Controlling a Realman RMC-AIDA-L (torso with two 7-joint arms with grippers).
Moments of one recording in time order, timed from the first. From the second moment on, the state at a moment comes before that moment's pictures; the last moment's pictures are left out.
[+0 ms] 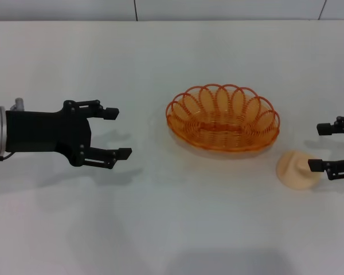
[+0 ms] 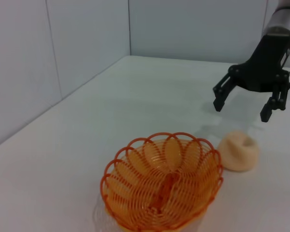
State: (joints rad) left arm -0.43 -2.05 0.90 0.94 2.01 1.60 -1.35; right arm 0.40 1.93 -0.90 -0.79 -1.92 -1.58 1.33
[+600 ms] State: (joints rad) left arm -0.44 -2.04 0.88 0.87 2.02 1.57 -1.31; right arm 0.46 1.97 -0.91 -0.80 -2.04 -1.52 1.43
